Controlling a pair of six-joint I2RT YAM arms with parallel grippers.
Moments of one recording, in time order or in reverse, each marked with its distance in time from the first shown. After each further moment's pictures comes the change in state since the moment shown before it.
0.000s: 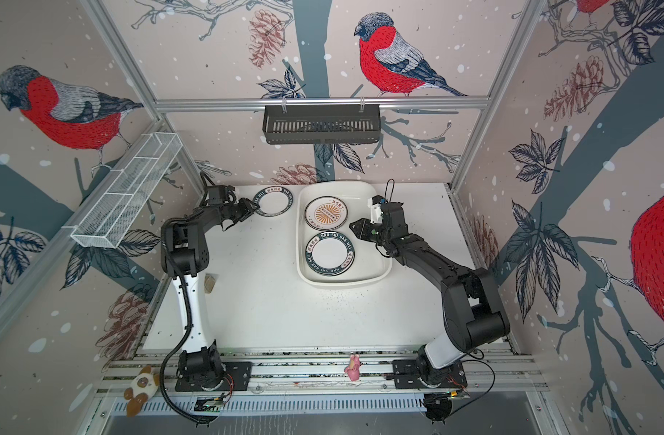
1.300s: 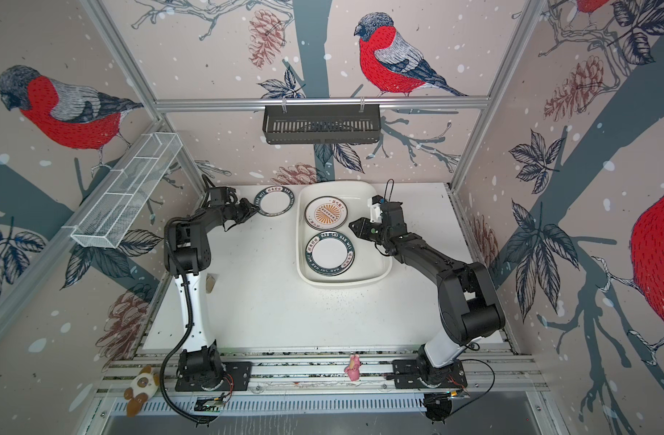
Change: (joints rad) left arm -0.004 0.042 0.020 0.029 0.030 -0.101; right arm -0.008 0.043 0.008 0.033 -0.020 0.026
